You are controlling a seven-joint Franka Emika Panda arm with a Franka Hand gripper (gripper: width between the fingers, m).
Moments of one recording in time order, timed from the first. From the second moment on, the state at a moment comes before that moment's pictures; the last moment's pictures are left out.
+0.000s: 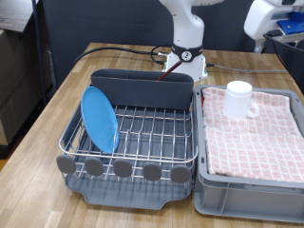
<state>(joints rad) 0.34 -0.08 0.09 -2.18 -0.08 1.94 0.69</state>
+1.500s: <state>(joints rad) 0.33 0.12 0.11 -2.20 -0.13 2.04 0.61</state>
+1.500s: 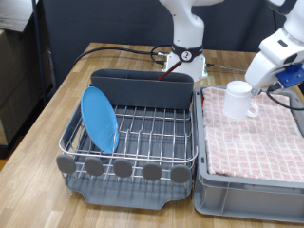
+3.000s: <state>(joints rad) 0.33 0.20 0.09 -2.31 -0.17 2.22 0.55</state>
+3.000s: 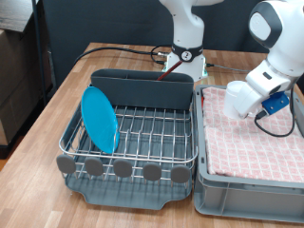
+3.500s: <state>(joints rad) 0.33 0.20 0.10 -2.32 -0.16 2.22 0.55</state>
